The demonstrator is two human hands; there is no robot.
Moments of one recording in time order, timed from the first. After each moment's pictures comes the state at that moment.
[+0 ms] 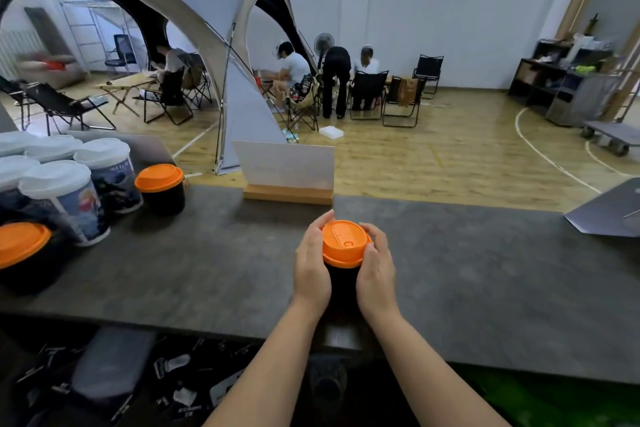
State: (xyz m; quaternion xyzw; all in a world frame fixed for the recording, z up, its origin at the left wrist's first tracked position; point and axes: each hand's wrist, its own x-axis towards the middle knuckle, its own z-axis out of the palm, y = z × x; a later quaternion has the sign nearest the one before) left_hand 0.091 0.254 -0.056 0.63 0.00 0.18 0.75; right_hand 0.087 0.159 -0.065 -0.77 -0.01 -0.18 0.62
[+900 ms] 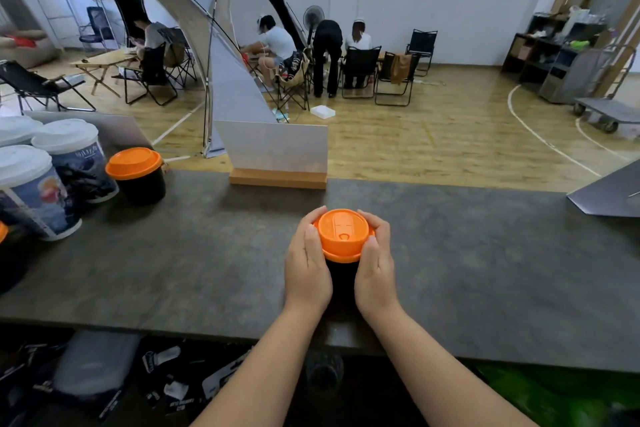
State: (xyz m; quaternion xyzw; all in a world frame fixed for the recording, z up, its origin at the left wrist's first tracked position) left_hand 0.086 0.255 -0.070 0.73 0.01 0.21 0.65; right_hand 0.083 0.161 -0.068 -0.73 -0.05 -0.18 0.66
